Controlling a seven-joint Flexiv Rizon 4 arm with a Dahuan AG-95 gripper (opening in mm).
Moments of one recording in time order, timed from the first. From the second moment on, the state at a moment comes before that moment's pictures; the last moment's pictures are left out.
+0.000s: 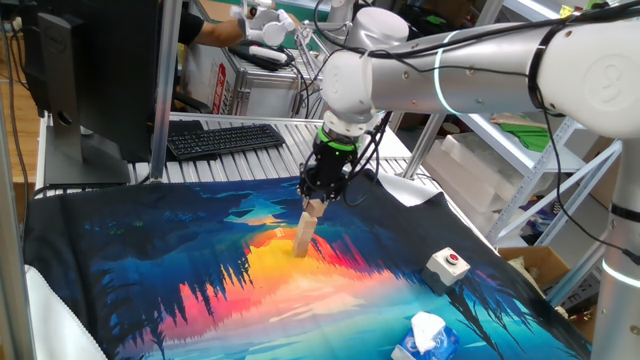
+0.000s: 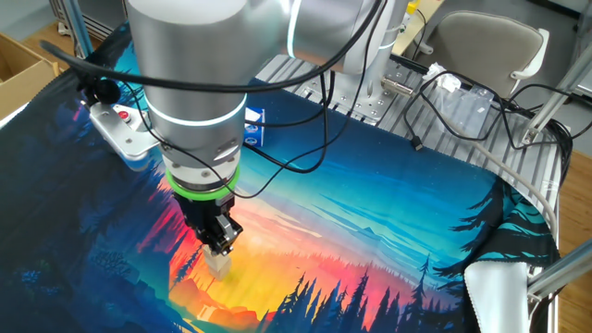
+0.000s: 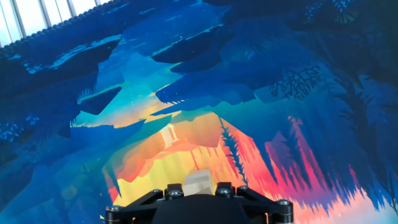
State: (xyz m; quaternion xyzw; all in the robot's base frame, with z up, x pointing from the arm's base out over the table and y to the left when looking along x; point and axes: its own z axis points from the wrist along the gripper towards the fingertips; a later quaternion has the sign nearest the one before) arm 0.680 0.007 0.138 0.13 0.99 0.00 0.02
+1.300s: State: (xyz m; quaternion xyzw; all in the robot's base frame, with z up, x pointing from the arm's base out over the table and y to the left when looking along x) arm 0.673 0.006 0.126 0.13 0.99 0.00 0.03
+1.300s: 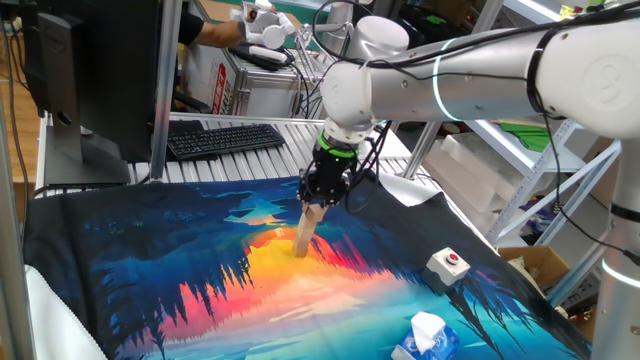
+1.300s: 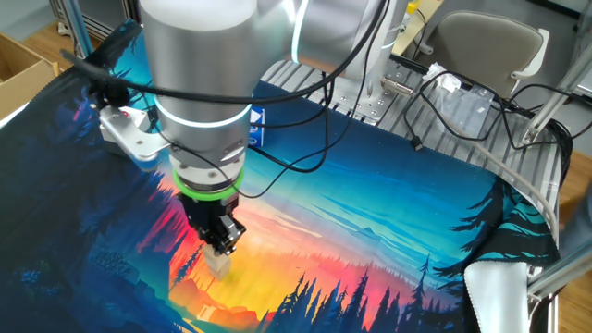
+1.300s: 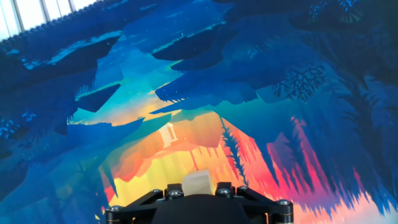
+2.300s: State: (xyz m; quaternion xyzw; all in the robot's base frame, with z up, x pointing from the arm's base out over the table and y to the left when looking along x) arm 0.676 0.008 0.125 0.15 0.99 0.00 0.02
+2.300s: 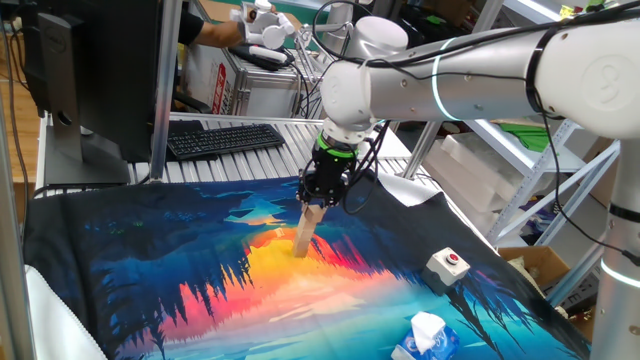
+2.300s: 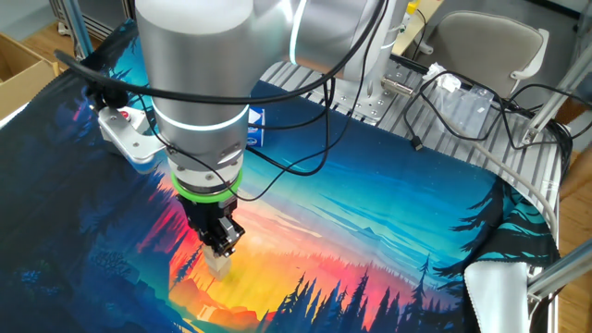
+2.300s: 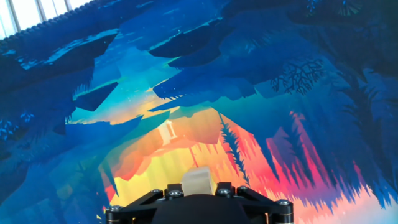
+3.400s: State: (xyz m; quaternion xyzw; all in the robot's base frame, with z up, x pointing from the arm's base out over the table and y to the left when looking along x) arm 0.676 0.004 0.129 0.16 0.99 0.02 0.01
